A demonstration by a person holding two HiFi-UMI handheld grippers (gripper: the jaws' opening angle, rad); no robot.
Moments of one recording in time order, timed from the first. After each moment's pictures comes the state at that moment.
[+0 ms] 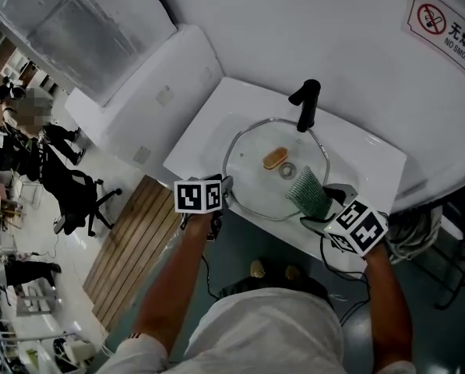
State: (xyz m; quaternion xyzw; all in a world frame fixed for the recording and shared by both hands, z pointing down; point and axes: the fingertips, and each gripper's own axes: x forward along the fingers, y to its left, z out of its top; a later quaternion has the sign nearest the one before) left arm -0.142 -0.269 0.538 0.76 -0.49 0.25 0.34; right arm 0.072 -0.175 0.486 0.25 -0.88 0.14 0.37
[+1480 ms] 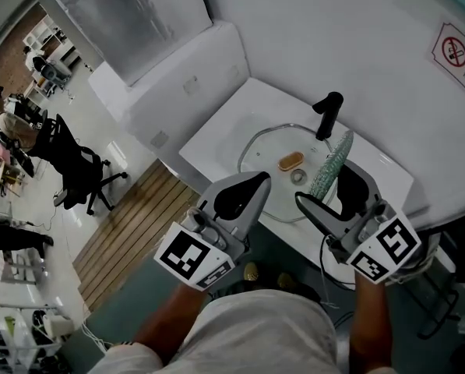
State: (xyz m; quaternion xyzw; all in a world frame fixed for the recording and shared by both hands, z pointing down) left arm -0.044 -0.168 0.272 0.91 -0.41 -0.05 -0.01; right arm 0.028 -0.180 0.275 0.27 -0.96 0.05 -0.05
